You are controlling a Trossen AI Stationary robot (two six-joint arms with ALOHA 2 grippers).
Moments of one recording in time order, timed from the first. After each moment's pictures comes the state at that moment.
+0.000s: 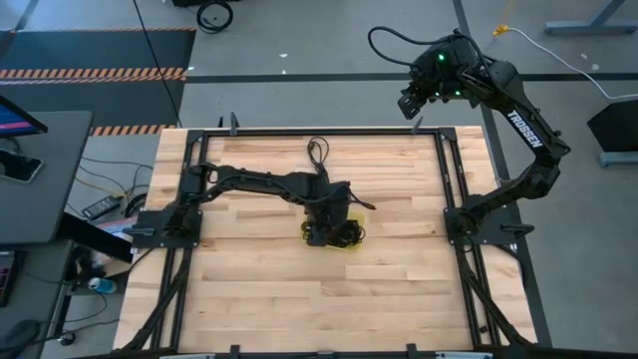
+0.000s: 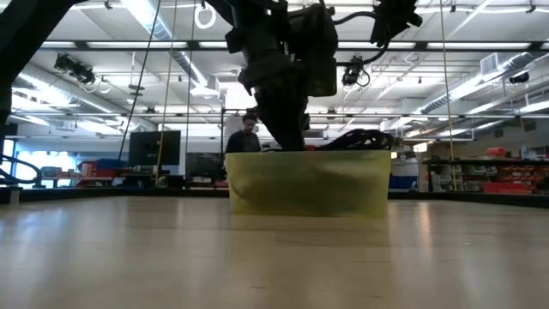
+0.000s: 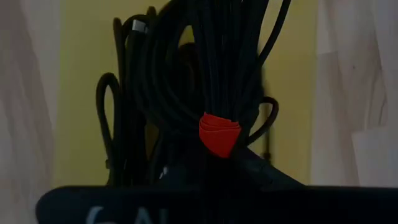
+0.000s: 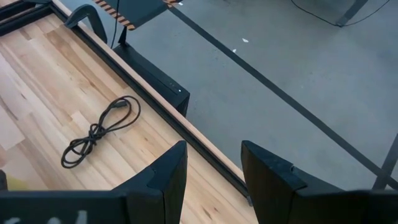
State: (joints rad) left arm 0.05 2.10 1.64 -0.74 0.22 0.20; right arm -0.74 1.39 1.87 -1.21 0.14 -0.02
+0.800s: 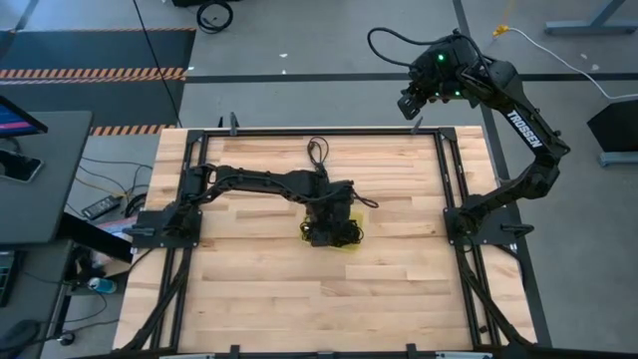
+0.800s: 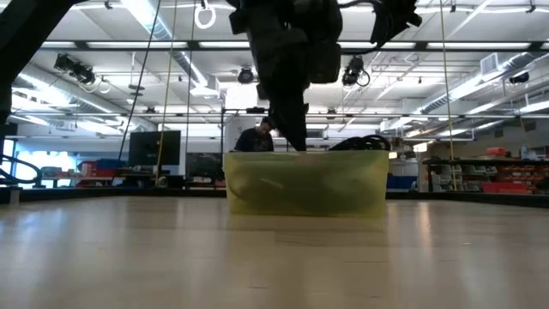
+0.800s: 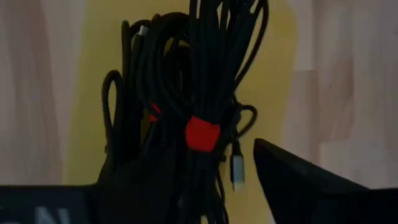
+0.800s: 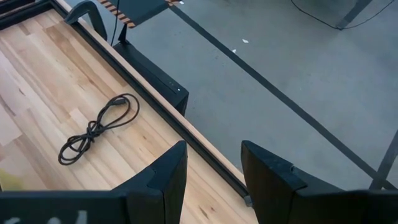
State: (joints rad) left arm 0.04 2.10 1.76 -0.88 0.21 0.06; right arm -0.74 1.39 1.87 -1.21 0.14 -0.05
